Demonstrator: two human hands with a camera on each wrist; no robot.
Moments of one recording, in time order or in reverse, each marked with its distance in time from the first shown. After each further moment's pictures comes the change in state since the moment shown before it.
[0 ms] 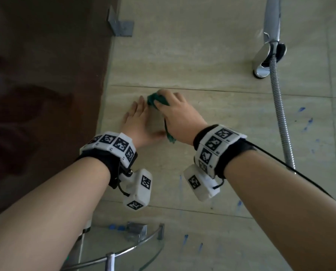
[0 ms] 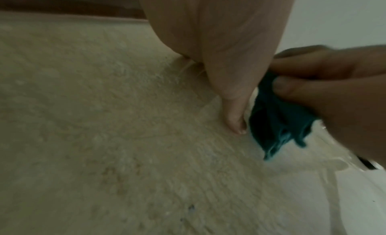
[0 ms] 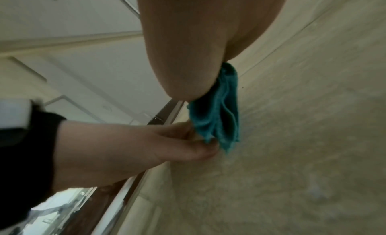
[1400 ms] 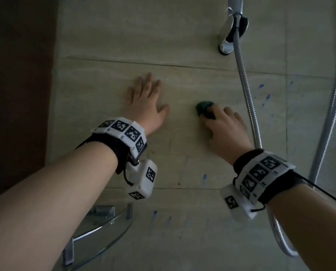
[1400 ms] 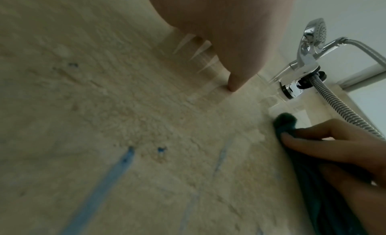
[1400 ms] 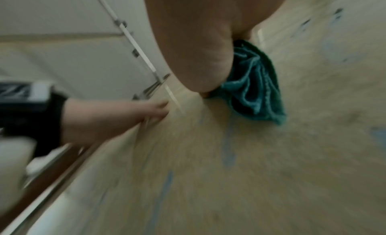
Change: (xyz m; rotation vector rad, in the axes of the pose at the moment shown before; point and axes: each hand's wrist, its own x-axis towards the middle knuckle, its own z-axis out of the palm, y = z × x) left_hand -0.002 0.085 0.036 0.015 0.052 0.187; right_hand -0.153 0.075 -0.010 -0.225 -0.092 0.373
